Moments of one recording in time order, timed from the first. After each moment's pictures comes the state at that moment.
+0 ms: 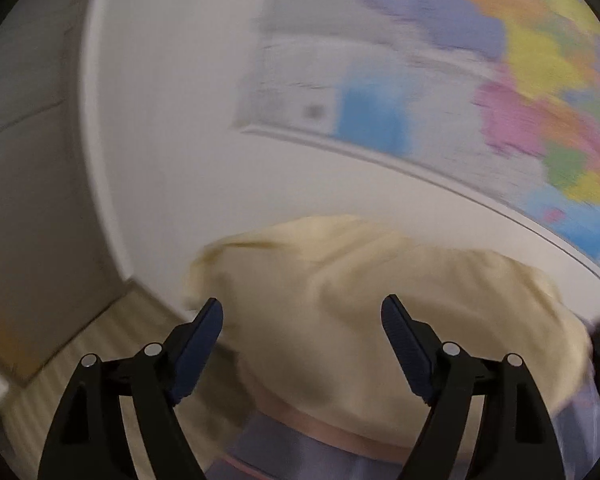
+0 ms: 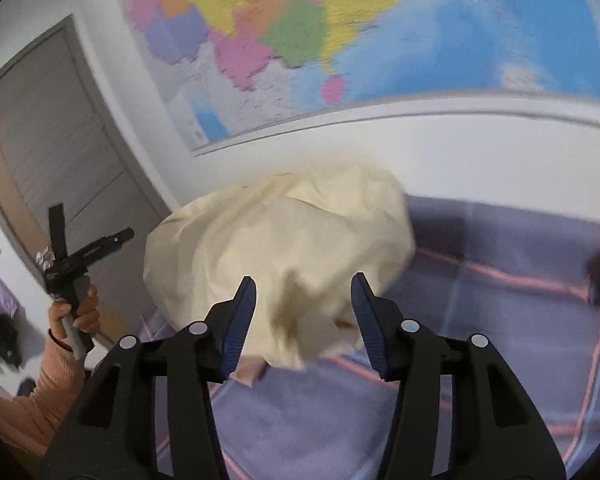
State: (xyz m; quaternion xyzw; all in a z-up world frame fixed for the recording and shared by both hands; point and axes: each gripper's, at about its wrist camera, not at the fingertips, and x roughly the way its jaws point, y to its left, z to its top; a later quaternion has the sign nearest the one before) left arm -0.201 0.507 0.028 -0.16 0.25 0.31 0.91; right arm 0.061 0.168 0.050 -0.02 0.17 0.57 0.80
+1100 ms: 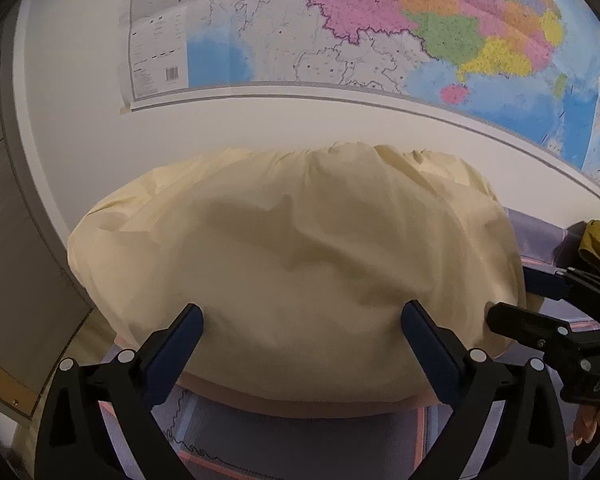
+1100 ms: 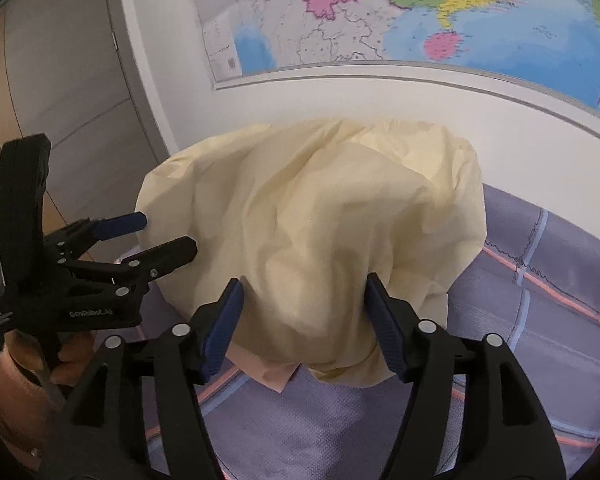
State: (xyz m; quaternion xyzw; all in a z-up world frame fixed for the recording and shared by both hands) left arm -0.141 0.394 -0.022 -0.10 0.31 0.26 0.91; right arm 0.013 0.255 0.022 -0.14 0.14 0.55 0.81
